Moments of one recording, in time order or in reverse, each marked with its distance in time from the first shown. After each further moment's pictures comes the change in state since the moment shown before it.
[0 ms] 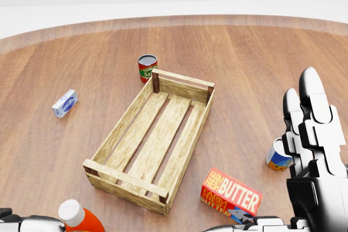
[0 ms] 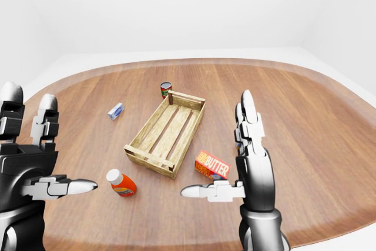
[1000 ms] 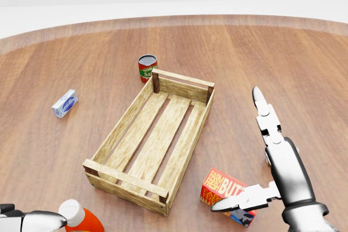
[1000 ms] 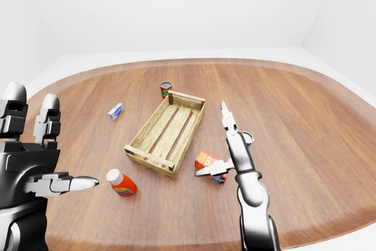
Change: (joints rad) left arm -0.015 0.008 -0.005 0.025 0.004 0.000 0.015; right arm -0.270 -0.012 -0.172 0.486 -0.230 0.000 0.221
